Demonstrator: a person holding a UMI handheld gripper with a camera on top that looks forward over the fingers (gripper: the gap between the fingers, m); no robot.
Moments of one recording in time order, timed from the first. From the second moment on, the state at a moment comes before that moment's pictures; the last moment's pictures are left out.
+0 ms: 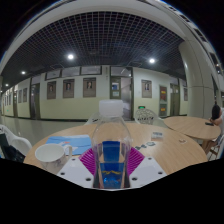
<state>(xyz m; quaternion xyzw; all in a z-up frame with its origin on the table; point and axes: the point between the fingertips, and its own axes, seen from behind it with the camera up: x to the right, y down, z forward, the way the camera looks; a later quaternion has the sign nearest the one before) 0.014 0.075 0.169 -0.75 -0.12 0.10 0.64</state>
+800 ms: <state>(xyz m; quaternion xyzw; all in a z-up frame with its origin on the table) 0.074 0.034 0.203 -0.80 -0.10 0.22 0.55</state>
